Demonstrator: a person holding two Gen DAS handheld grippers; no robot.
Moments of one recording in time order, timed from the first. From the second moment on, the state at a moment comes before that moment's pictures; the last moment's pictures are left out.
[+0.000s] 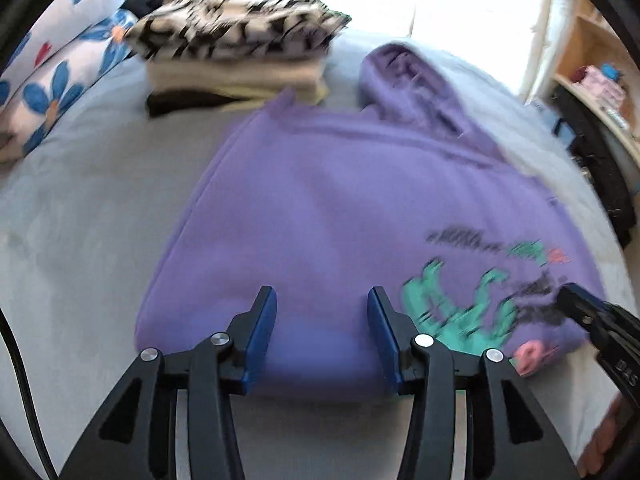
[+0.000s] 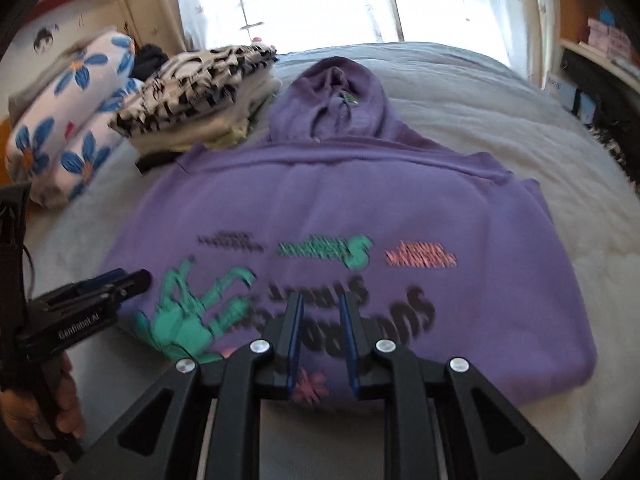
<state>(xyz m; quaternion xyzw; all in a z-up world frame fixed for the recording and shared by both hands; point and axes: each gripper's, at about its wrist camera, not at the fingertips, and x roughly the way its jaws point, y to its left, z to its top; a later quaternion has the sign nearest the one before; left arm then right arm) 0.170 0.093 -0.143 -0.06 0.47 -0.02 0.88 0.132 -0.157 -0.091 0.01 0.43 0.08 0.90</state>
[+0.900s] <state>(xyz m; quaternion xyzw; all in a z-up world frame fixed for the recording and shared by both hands) 0.158 0.132 -0.150 -0.04 0.47 0.05 0.88 0.092 -0.317 -0.121 0.10 0.47 -0.13 0.86</state>
